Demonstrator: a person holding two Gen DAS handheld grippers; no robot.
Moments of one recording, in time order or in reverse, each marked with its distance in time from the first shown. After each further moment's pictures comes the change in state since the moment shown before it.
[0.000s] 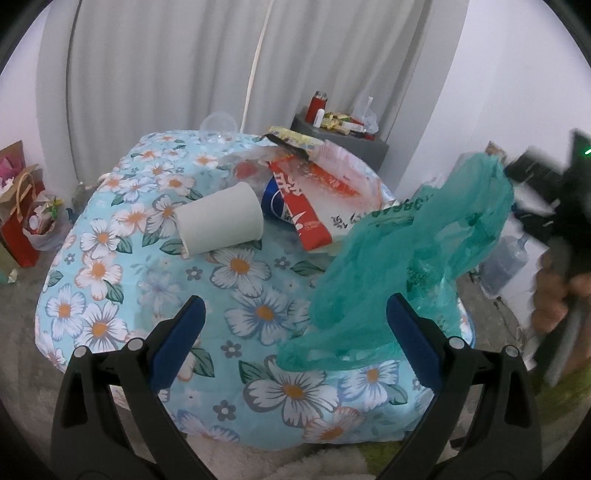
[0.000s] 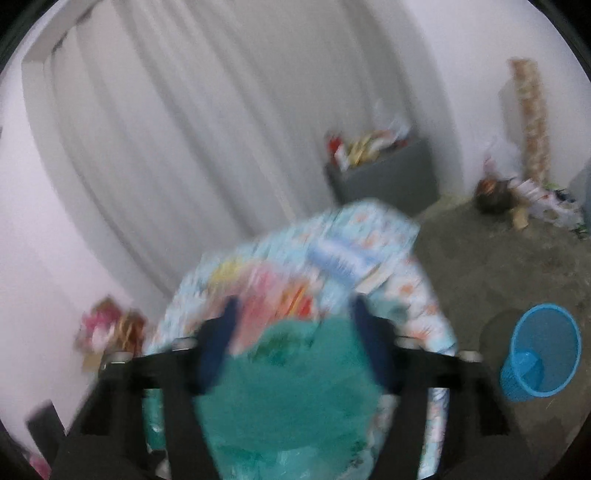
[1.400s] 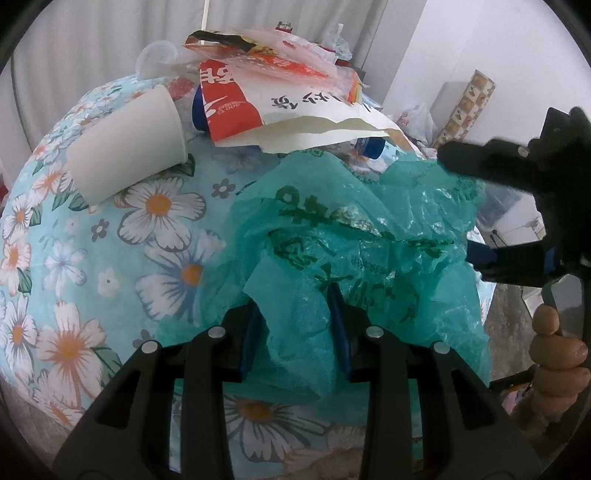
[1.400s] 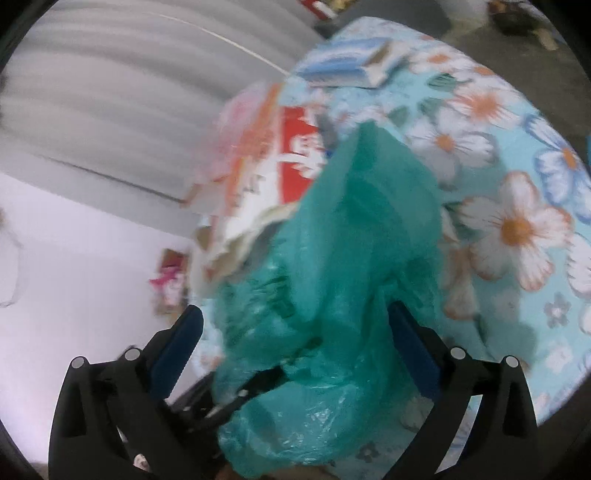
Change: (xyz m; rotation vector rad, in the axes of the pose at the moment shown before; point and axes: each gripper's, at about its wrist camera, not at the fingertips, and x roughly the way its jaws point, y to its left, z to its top) left arm 0.101 -0.024 -0.033 0.123 0.271 -0.047; right arm 0.075 -0.035 -0.095 0.382 0.439 0.230
